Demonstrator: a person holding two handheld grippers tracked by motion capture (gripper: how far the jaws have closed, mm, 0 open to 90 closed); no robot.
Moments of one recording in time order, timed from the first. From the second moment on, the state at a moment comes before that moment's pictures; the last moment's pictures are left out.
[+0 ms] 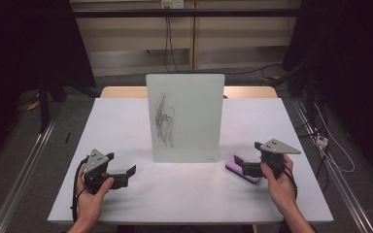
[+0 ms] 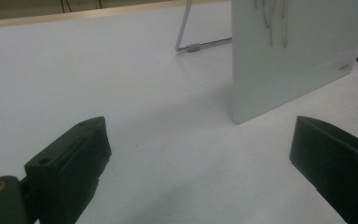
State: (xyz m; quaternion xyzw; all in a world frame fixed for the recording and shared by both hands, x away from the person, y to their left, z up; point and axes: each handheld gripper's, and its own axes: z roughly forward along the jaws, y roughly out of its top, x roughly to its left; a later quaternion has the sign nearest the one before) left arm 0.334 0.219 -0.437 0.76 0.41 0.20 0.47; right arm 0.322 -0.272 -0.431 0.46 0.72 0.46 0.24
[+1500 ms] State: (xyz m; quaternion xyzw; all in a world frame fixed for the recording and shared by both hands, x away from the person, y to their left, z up) left arm 0.336 0.220 -0.440 0.76 0.40 0.19 0.47; right arm 0.350 -0.276 -0.422 0.38 0.87 0.30 0.09
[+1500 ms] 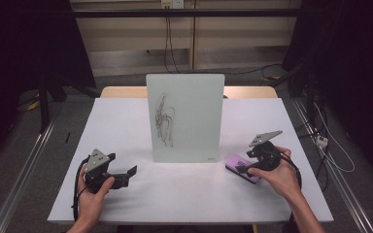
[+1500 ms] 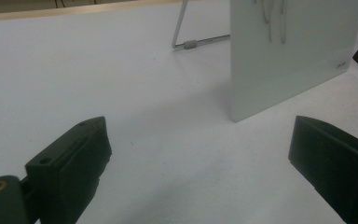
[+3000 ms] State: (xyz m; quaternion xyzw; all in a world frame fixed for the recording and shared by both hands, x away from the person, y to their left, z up) left arm 0.337 0.221 -0.439 0.76 0.41 0.20 0.47; right arm 0.357 -0.263 -0.429 0.34 0.91 0.22 0.08
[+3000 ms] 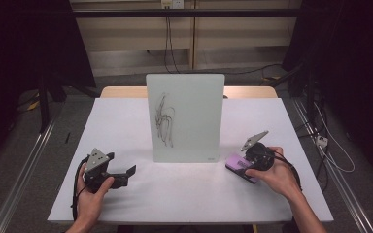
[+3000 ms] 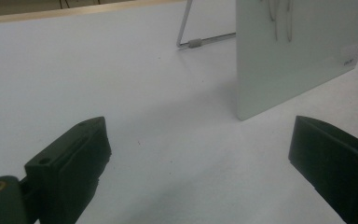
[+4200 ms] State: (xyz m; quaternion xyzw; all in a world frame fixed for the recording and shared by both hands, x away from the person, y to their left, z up) left arm 0.336 0.224 -0.439 0.76 0.41 0.20 0.47; right arm 0.334 -0.259 -0.391 0.31 0.86 0.38 0.13
